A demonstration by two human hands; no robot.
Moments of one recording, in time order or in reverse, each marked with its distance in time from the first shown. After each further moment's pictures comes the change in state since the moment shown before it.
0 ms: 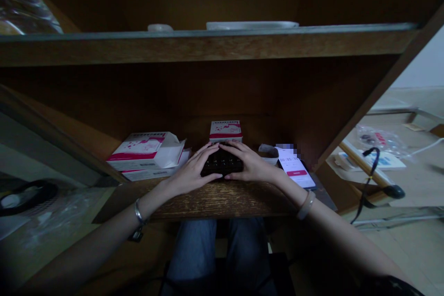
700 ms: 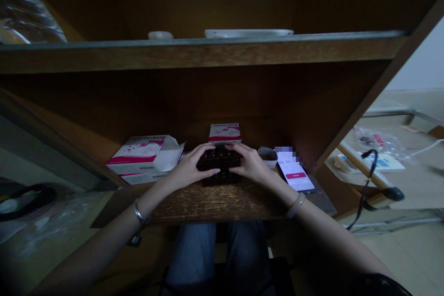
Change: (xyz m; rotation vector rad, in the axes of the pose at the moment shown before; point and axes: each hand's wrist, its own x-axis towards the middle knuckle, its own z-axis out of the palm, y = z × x) left_hand 0.013 -0.007 -0.007 -0.150 0.056 -0.132; right_hand 0.002 0.012 0.012 0.068 0.324 0.047
